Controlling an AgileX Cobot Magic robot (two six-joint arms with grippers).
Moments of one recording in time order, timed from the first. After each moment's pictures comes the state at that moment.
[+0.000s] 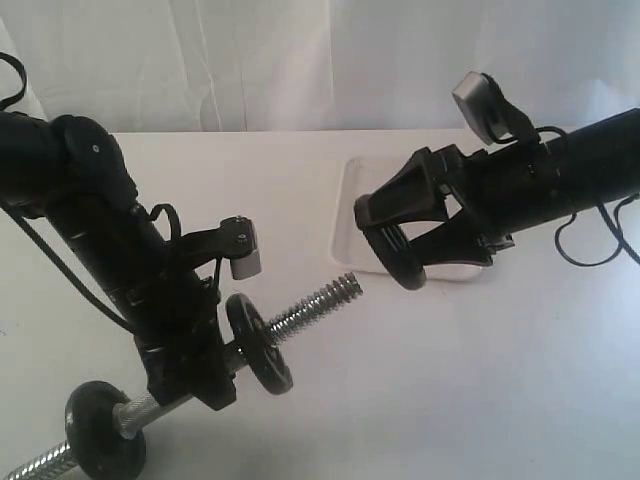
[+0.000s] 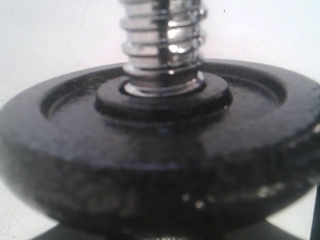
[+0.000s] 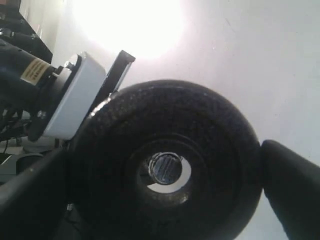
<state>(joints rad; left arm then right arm) -0.51 1.73 -1.07 -0.63 1.03 1.21 0.07 1.68 -1.03 1.20 1.18 -0.90</state>
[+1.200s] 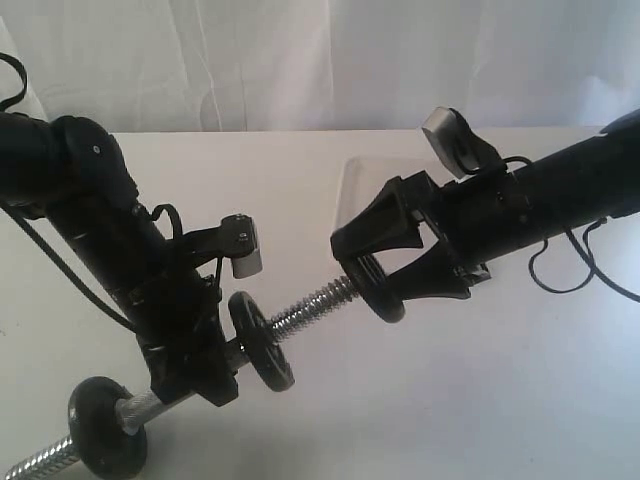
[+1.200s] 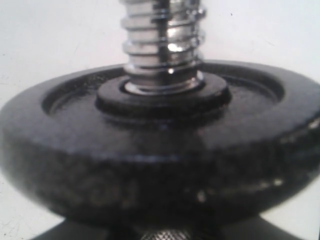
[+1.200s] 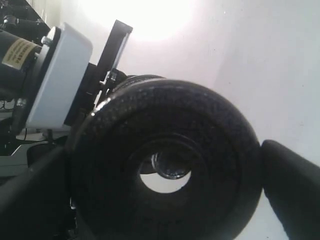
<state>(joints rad) -0.51 1.73 -1.07 -0.63 1.01 1.21 0.13 1.73 -1.00 1.21 1.19 -0.85</state>
